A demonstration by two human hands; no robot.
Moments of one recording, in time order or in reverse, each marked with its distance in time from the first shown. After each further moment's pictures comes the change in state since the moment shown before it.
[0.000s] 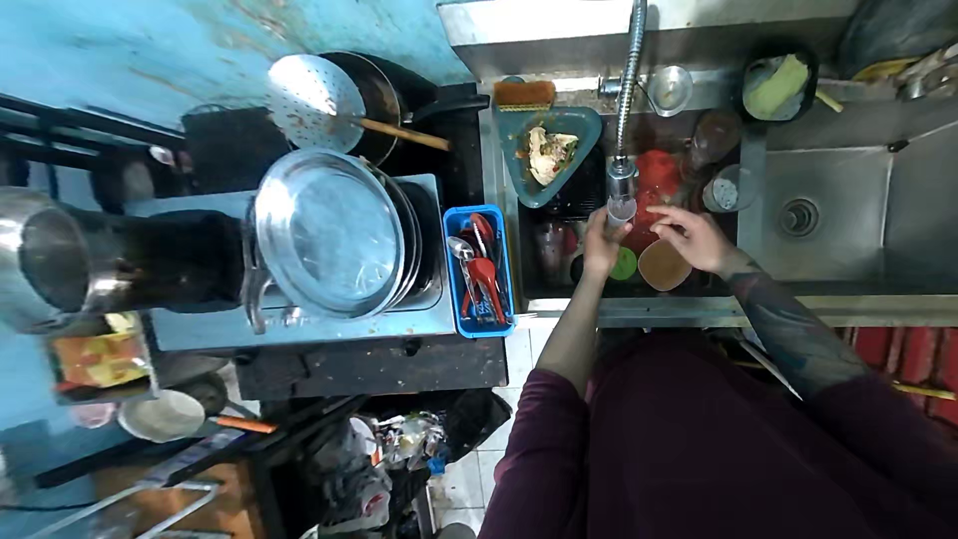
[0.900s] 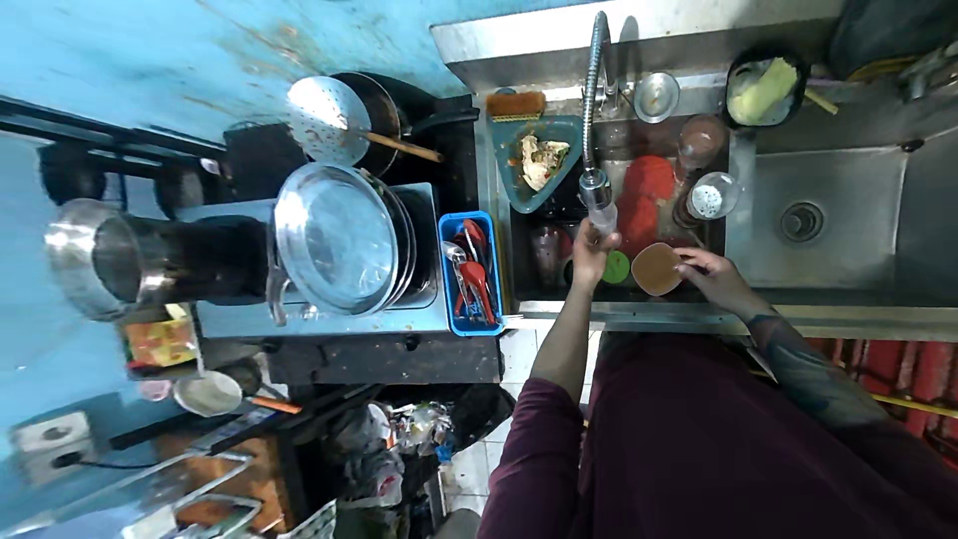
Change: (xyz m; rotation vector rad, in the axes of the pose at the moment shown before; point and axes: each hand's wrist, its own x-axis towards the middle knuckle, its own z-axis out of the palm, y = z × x) left_hand -0.014 0.013 0.018 -0.236 0.069 -0.057; right_hand -0.093 0.053 -0.024 0.219 -0.004 0.200
